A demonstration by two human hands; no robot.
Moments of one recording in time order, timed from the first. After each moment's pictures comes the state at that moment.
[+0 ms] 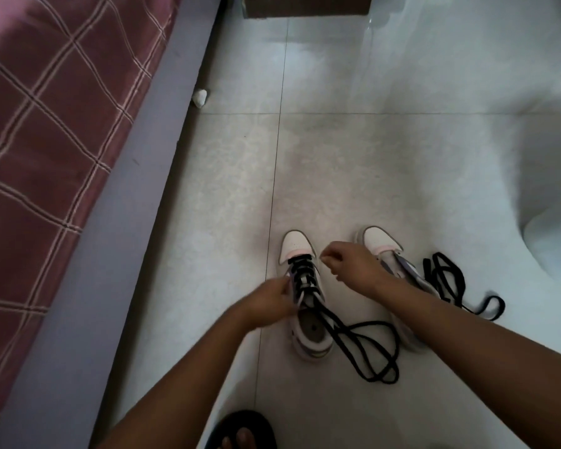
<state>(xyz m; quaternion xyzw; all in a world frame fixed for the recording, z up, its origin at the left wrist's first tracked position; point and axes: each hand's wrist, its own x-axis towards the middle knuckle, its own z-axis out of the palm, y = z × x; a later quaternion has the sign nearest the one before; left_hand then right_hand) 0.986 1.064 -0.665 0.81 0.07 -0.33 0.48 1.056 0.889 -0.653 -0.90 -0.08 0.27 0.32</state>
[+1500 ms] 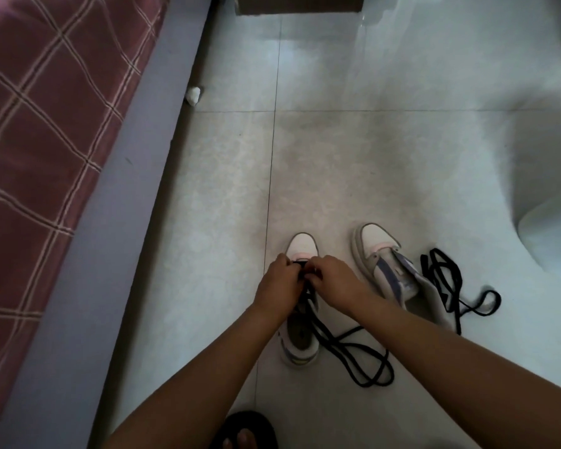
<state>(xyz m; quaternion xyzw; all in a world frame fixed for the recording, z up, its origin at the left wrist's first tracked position) 0.999 1.042 -0.689 0.95 0.01 -0.16 0.26 1.029 0.912 -0.681 -0.92 -0.16 0.22 0.28</state>
